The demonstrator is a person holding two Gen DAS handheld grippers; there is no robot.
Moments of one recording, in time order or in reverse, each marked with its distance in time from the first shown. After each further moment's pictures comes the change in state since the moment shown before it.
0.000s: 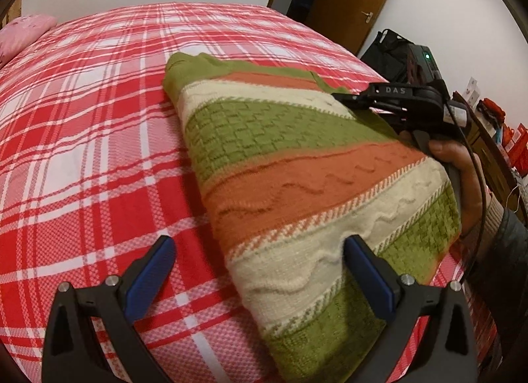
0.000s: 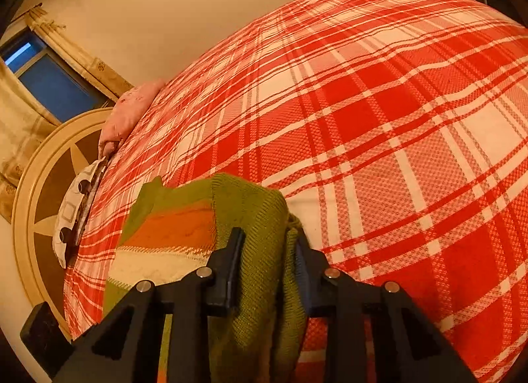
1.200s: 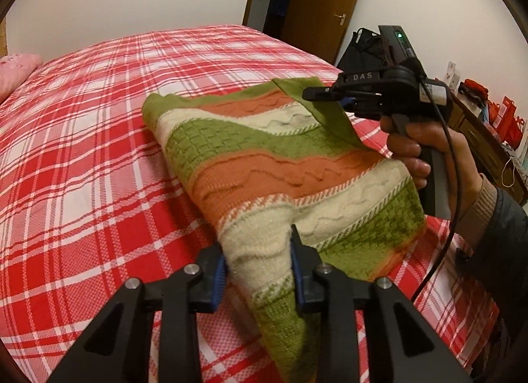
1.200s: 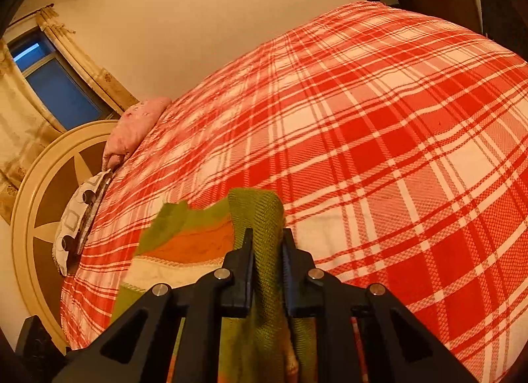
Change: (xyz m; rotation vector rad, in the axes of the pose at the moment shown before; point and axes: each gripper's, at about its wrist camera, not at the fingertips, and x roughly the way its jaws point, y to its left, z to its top) left arm -0.045 -0.027 -0.003 0.123 -0.074 -0.012; right arm -0.046 0.041 -0.001 -0.030 -0.102 -0.014
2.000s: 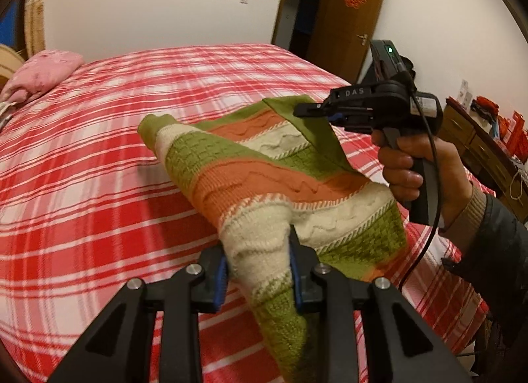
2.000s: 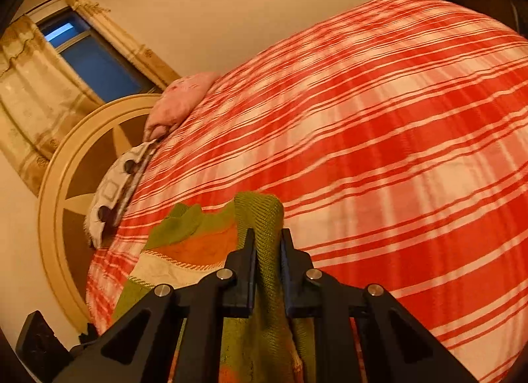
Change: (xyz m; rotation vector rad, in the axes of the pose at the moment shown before) left arm -0.104 0.041 -0.051 -0.061 -0.081 0.110; right arm 0.016 0.116 -0.052 -0.060 0.081 0.167
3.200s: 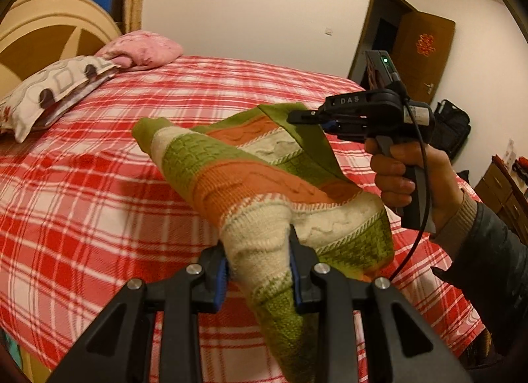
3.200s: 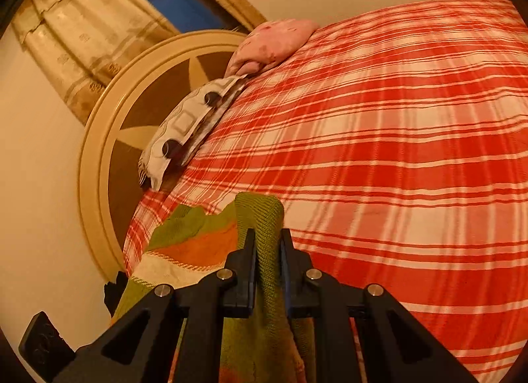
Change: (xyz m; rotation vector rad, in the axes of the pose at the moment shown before) left arm -0.133 0.097 -0.083 -0.238 -0.109 0.229; right arm 0.113 0.218 -0.060 -0.206 0.187 0.235
